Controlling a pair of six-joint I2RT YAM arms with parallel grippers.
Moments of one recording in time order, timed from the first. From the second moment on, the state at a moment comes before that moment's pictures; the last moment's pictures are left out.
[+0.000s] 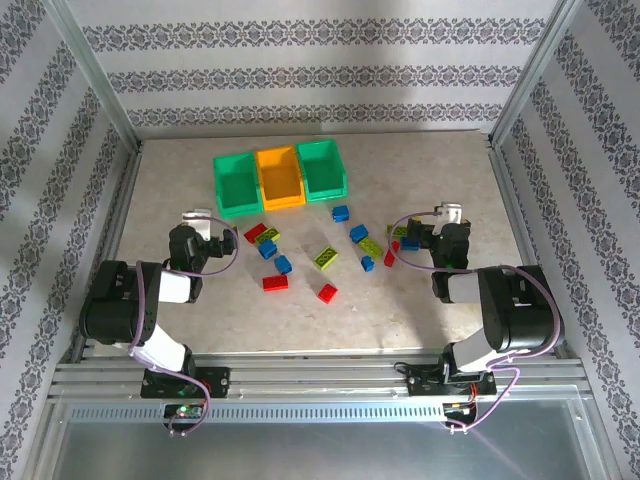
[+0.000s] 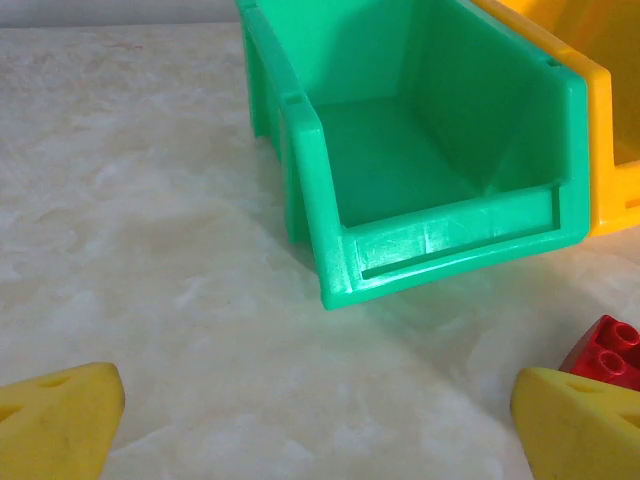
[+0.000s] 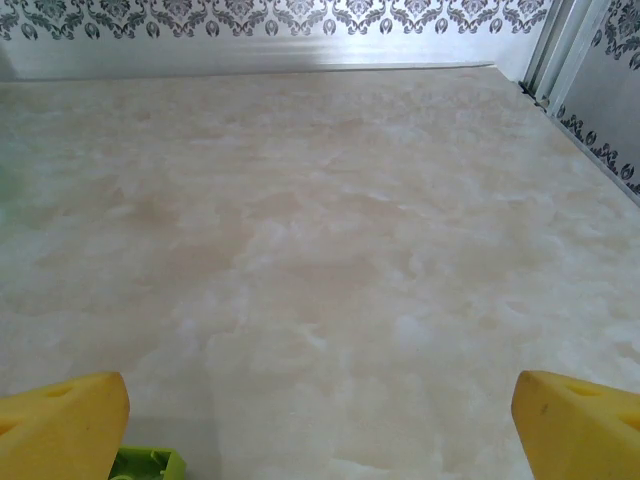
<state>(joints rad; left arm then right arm) 0.02 1.58 0.37 0.82 0.06 0.00 0.03 1.52 0.35 0.85 0.11 0.05</state>
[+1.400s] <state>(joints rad) 0.02 1.57 0.38 0.82 0.02 0.00 0.03 1.52 0.35 0.85 0.11 0.05</state>
